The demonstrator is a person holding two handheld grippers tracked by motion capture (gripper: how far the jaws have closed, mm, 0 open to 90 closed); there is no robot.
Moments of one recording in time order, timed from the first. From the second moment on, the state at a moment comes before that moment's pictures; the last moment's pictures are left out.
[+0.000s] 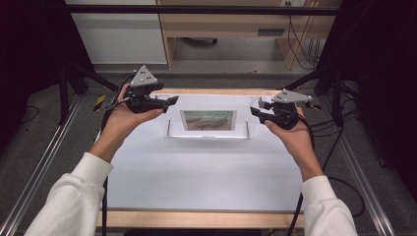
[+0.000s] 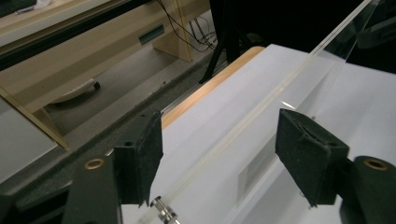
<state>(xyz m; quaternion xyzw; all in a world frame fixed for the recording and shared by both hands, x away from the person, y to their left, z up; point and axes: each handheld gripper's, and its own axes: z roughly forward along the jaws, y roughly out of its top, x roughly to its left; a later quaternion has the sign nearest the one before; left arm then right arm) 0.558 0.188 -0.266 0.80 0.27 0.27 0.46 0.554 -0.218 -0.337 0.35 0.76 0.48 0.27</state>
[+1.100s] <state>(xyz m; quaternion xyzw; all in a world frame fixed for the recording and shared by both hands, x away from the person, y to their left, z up) 0.511 0.220 -0.299 0.78 0.32 0.25 0.48 0.570 -0.217 -0.334 0.37 0.75 0.48 0.26</state>
